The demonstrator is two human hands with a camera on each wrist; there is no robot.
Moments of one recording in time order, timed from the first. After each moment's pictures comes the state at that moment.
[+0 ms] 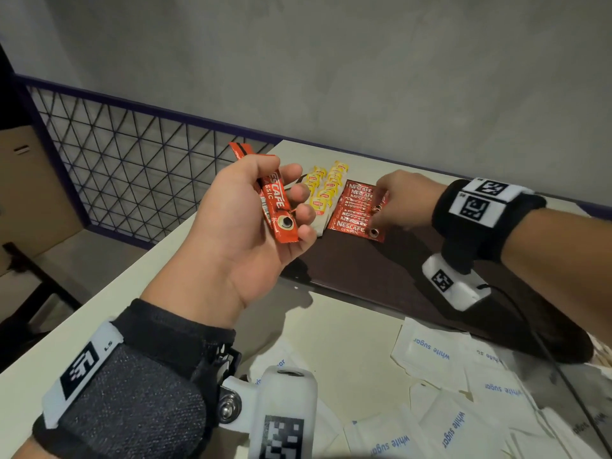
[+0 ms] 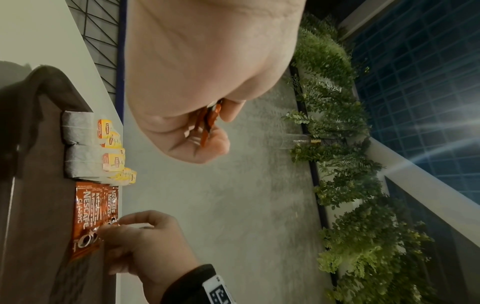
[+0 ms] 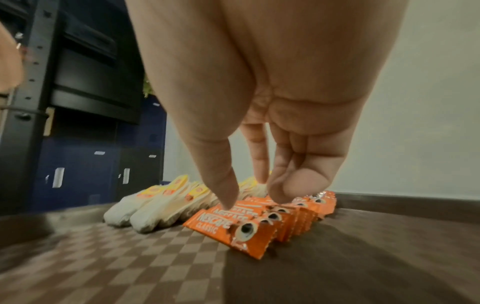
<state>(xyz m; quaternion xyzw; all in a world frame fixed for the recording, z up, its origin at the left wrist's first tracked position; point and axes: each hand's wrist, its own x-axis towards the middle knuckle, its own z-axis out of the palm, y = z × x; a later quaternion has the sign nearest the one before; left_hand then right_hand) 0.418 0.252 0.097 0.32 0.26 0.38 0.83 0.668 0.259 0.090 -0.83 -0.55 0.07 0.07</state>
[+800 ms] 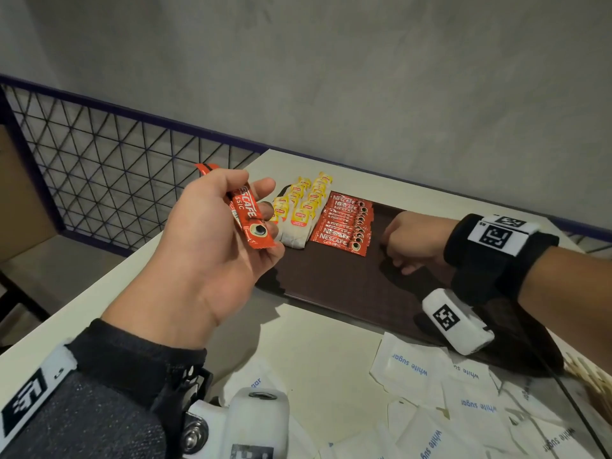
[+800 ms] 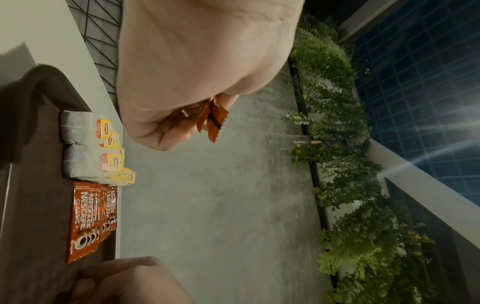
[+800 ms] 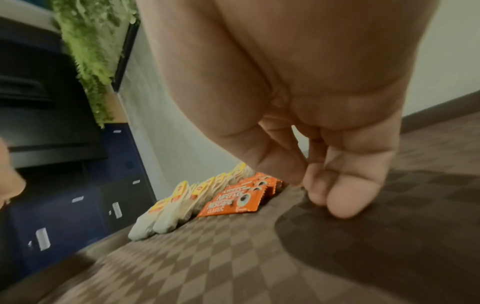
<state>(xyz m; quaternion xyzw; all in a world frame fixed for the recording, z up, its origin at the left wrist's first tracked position) 0.419 0.256 0.093 0.32 0.30 0.42 0.80 0.683 0.227 0.078 -0.87 -0.39 0.26 0.14</state>
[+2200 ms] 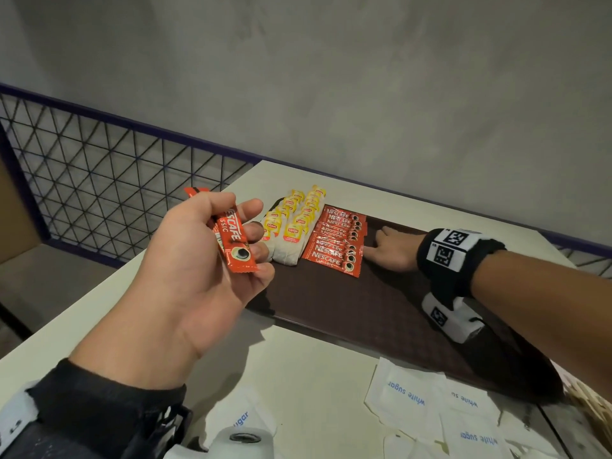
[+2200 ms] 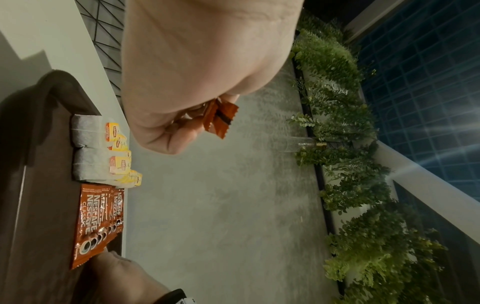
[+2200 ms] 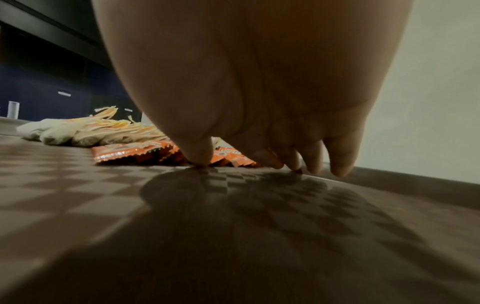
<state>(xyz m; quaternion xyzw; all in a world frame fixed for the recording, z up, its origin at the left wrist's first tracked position) 0.419 0.262 0.090 0.29 0.29 0.41 0.82 0.721 0.274 0.050 -0.86 -0.48 0.09 -0.16</state>
